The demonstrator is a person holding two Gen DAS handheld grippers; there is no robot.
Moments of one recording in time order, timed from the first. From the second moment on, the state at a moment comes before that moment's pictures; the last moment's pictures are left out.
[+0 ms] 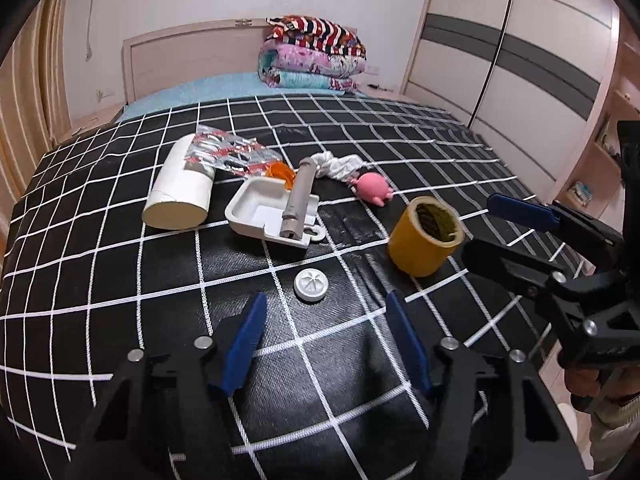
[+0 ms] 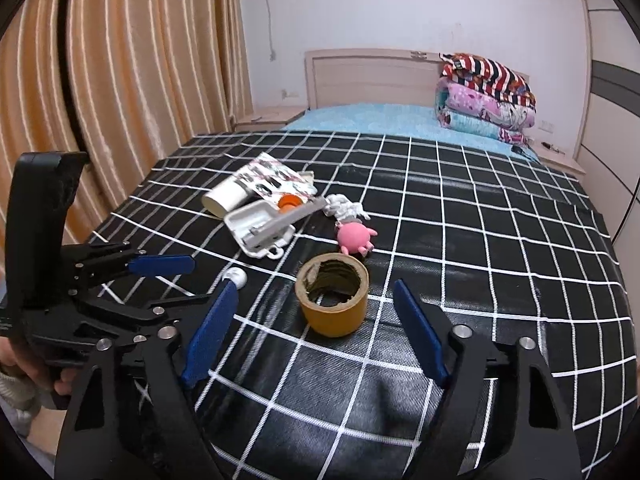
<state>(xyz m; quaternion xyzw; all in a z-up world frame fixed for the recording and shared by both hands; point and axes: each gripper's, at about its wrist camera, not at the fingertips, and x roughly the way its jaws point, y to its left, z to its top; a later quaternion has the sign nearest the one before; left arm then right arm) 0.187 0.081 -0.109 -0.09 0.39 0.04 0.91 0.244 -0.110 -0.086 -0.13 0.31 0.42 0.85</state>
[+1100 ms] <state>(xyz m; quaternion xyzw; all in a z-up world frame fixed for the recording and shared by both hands) 0.155 0.068 -0.094 -0.08 0.37 0.04 0.92 0.235 -0.113 -0.093 -0.13 0.32 0.40 0.85</state>
